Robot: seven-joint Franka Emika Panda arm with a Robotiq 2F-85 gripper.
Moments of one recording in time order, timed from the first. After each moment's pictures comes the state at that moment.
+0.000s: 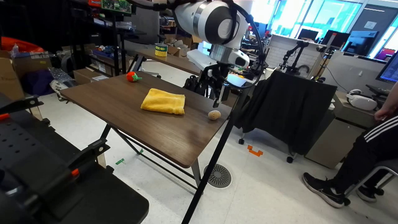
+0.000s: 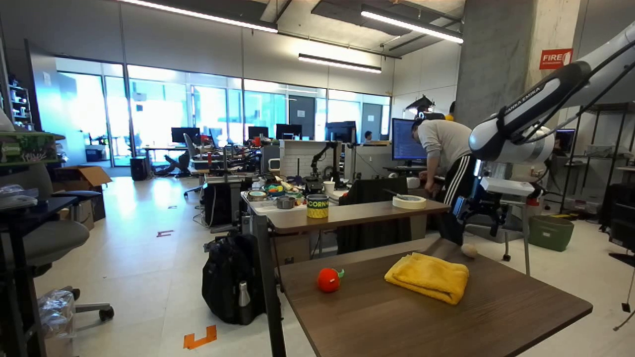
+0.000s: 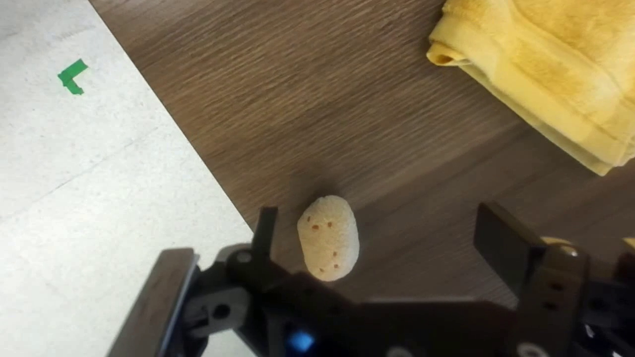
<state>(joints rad) -0.22 1.12 -0.05 -1.07 0.14 2.22 0.12</state>
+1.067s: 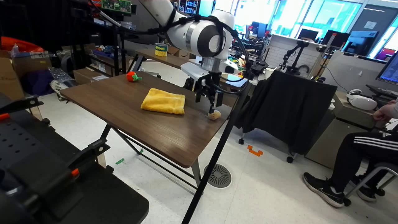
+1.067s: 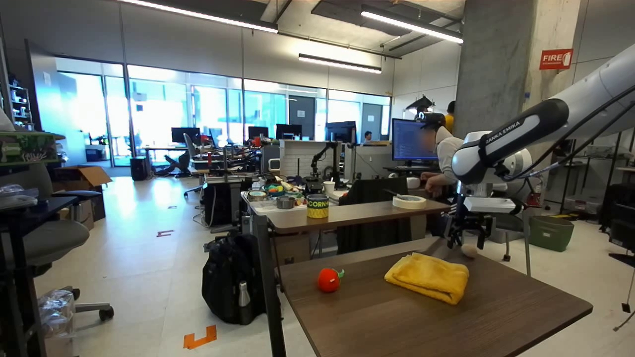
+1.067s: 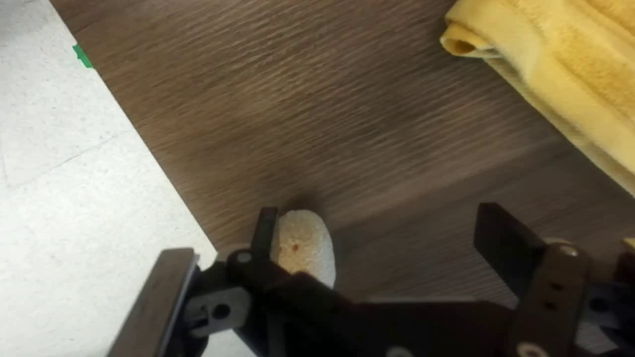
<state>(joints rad) -0.16 1.32 -0.09 -0.83 0.08 2.18 0.16</state>
